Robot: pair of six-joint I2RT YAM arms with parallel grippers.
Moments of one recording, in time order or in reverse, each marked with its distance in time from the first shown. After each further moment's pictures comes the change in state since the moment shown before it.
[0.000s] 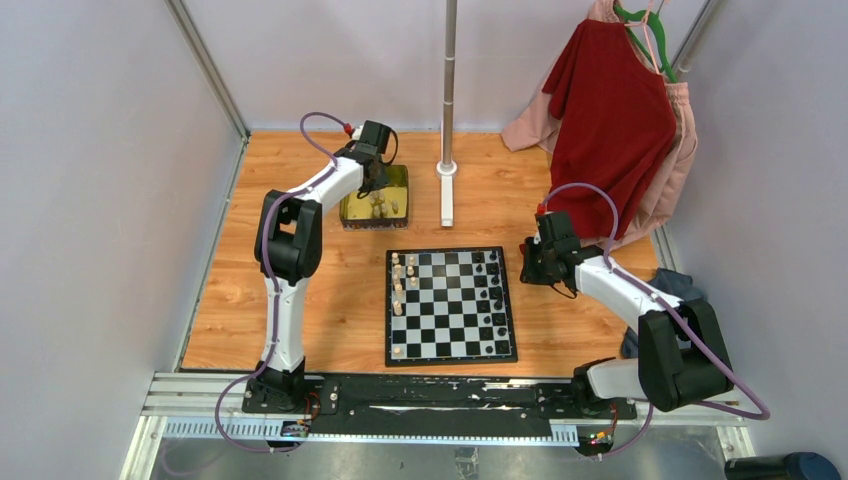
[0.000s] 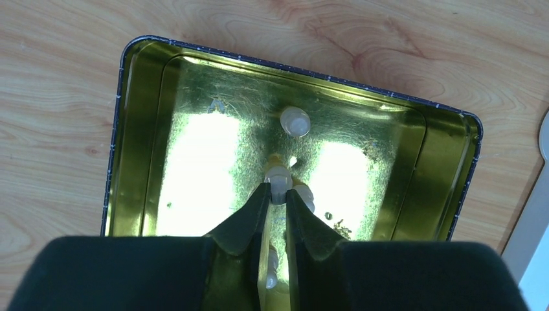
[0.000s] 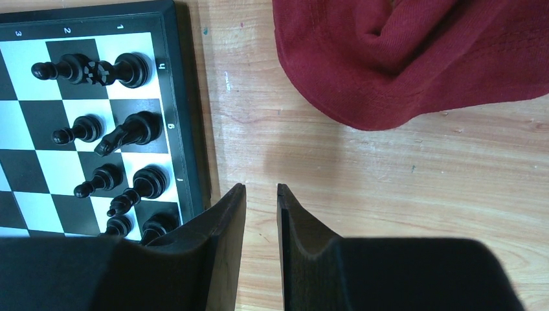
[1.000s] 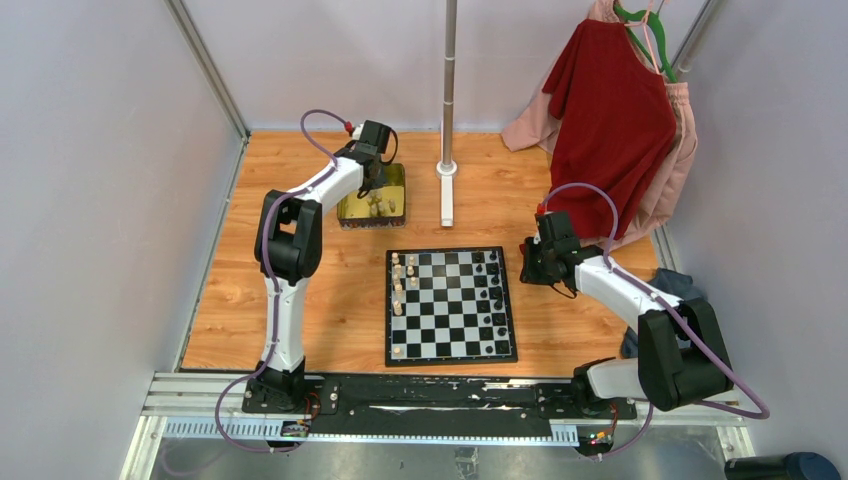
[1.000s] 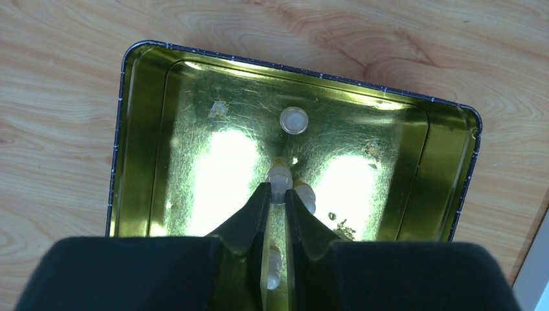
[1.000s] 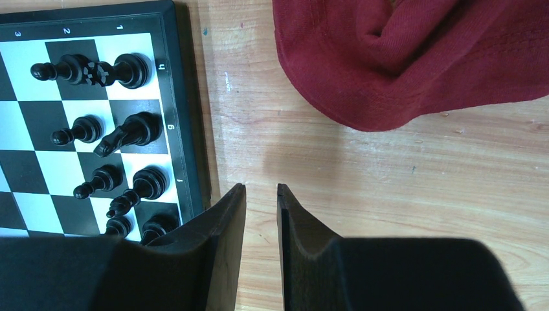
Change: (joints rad) left arm 0.000 -0.001 -0.001 0.012 -0.038 0.041; right arm 0.000 0.003 0.000 0.003 0.000 0.000
